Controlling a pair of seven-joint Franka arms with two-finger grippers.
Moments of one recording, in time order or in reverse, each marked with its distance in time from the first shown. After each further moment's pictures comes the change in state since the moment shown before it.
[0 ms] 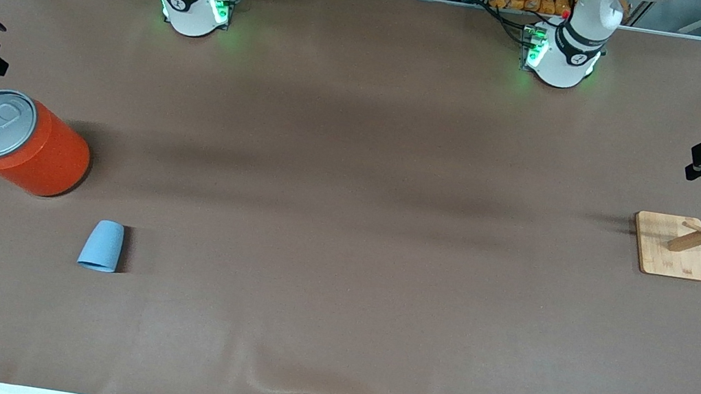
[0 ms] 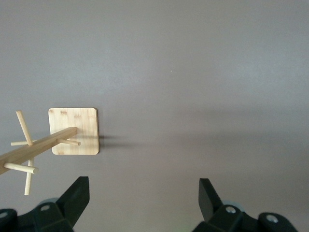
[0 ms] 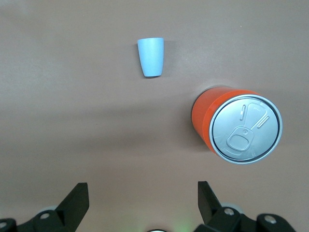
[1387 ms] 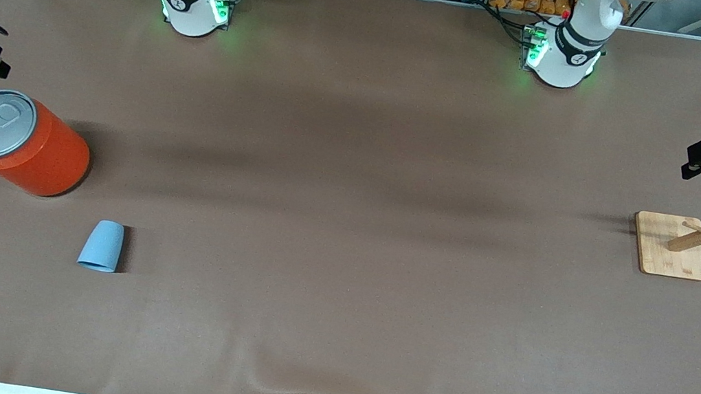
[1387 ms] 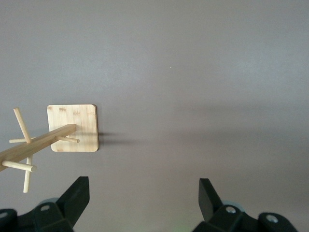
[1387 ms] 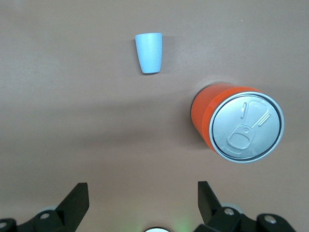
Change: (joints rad) left arm -0.001 0.012 0.001 0.011 0.000 -0.015 -0.003; right arm 0.000 0.022 -0.003 -0.006 -0.003 0.000 0.000
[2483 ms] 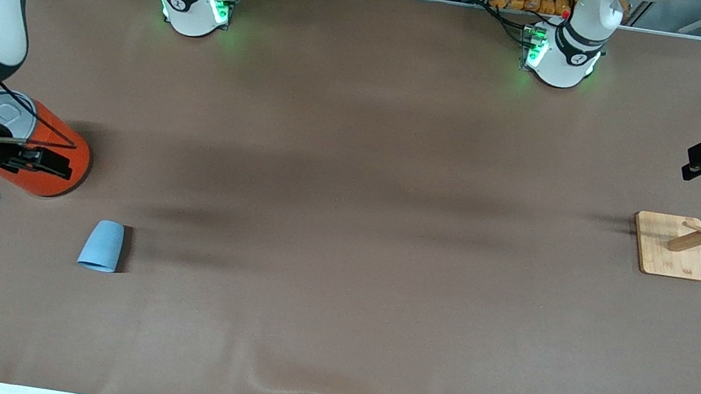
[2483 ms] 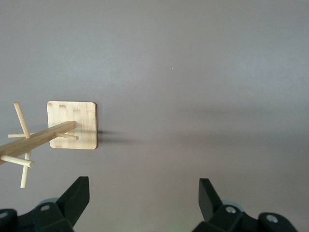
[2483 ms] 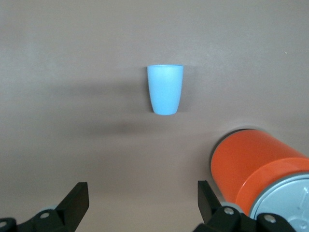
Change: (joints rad) left arm -0.001 0.000 0.000 0.002 0.000 -0.001 -0.039; right arm 0.059 0.282 -0.003 -0.003 0.004 0.287 -0.005
